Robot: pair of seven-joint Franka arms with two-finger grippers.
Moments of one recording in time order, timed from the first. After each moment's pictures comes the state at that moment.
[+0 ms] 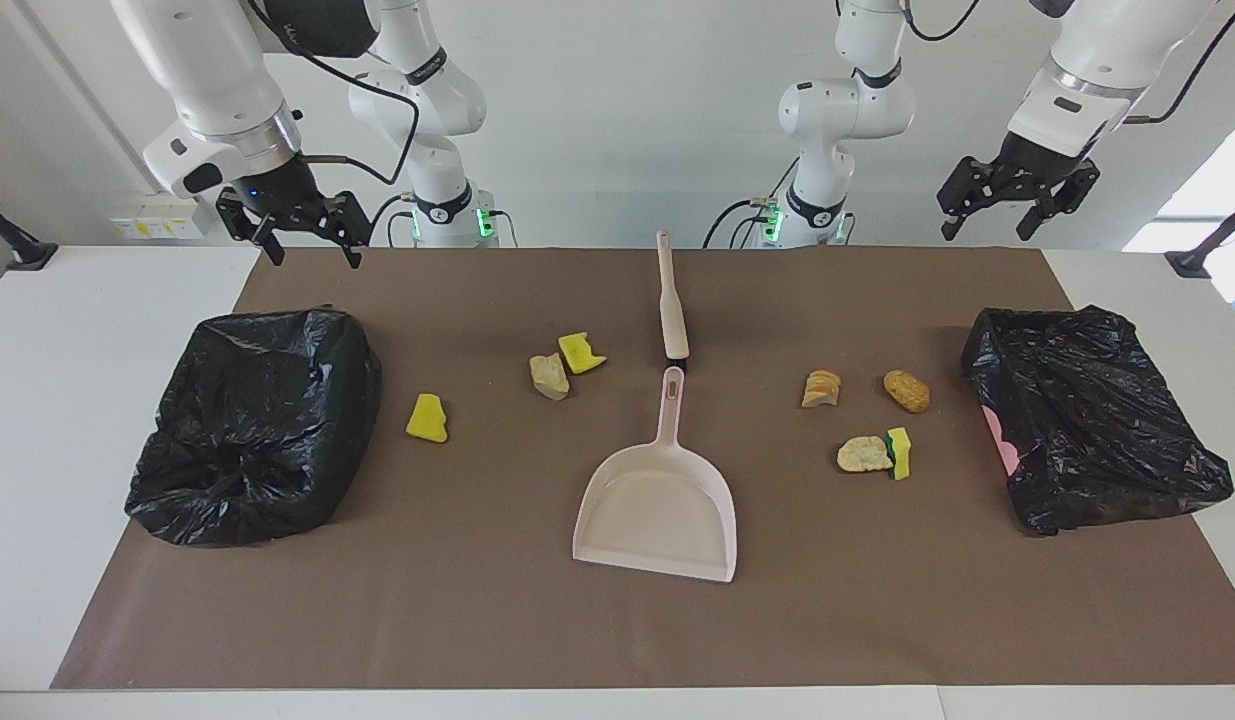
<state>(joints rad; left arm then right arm) -0.03 -0.11 -0.04 -1.59 -0.03 1.48 -0.02 -0.08 -0.03 0.12 -1.63 -0.01 1.57 0.06</state>
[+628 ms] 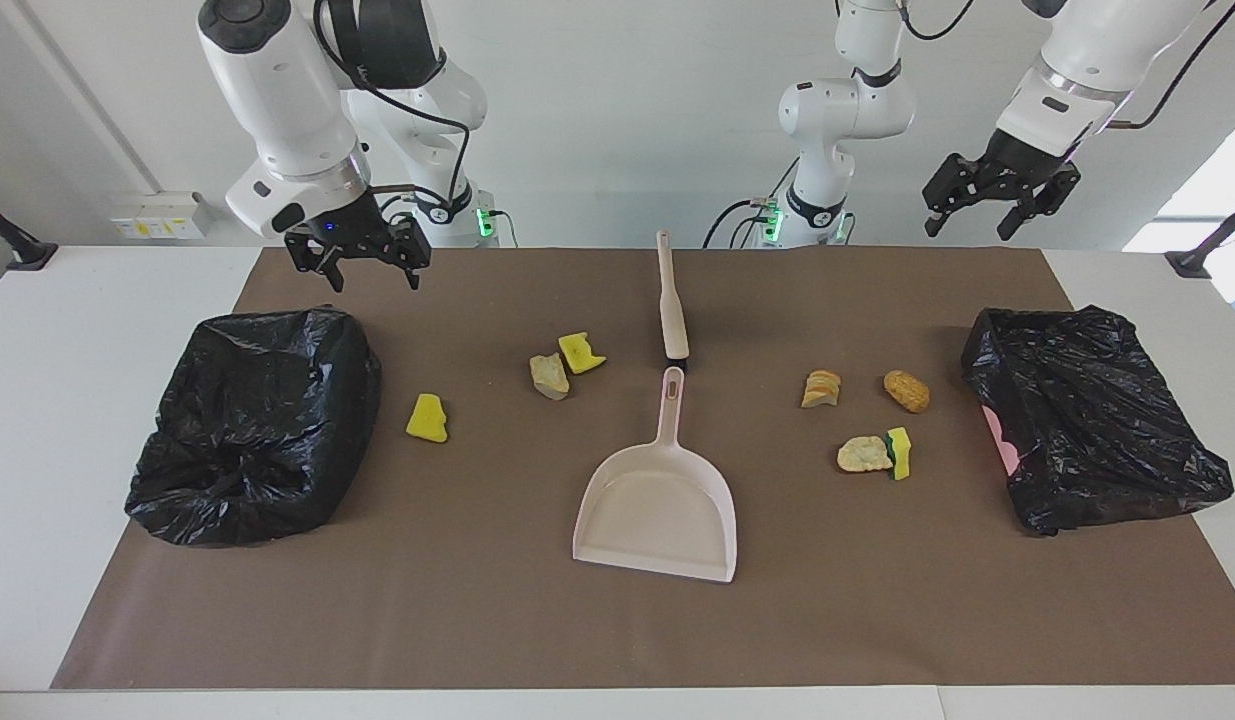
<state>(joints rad) -0.13 -0.18 -0.05 -1.76 -0.07 1.53 -0.08 0.05 0.08 0.13 -1.63 -0.01 1.63 0.17</state>
